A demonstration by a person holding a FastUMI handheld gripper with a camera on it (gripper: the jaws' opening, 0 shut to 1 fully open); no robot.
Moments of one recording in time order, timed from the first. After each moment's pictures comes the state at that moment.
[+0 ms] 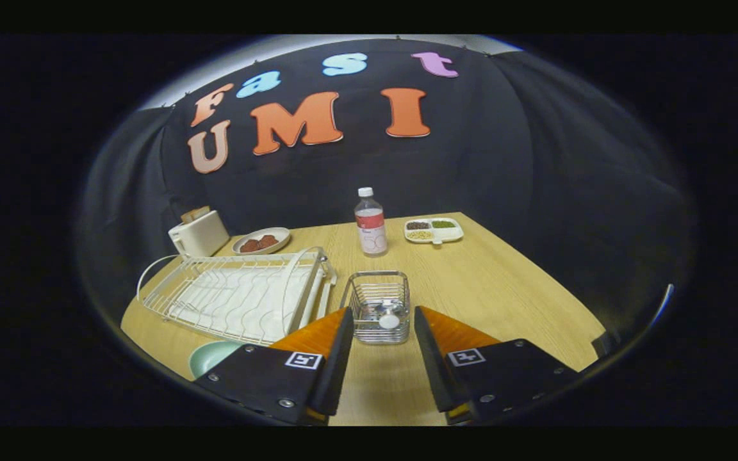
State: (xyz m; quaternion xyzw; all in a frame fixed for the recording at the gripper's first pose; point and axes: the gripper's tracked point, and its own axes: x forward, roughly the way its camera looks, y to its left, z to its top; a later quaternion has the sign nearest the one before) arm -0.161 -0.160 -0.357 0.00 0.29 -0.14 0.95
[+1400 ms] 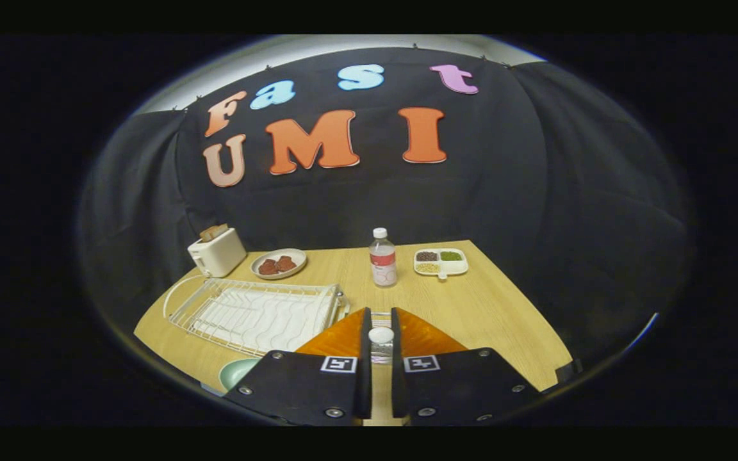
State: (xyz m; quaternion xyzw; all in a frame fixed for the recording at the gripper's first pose) arm -0.140 -0.144 -0.243 0.00 0.27 -0.10 0.96
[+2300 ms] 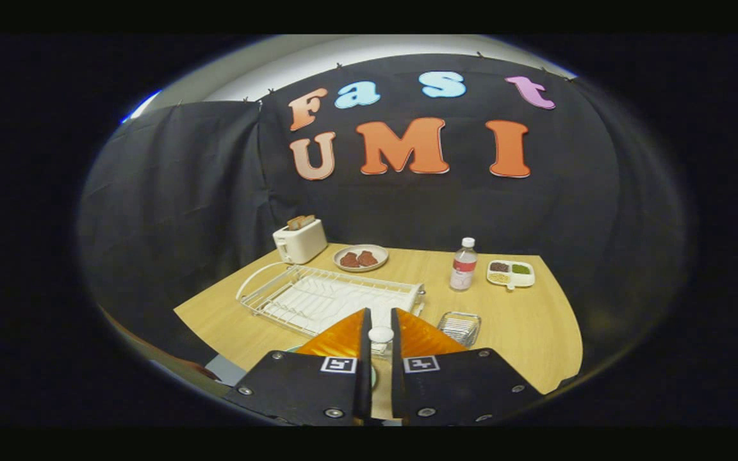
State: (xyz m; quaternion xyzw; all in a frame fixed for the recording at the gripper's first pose) arm -0.169 -0.033 -0.225 -0.02 0.30 0.08 0.95
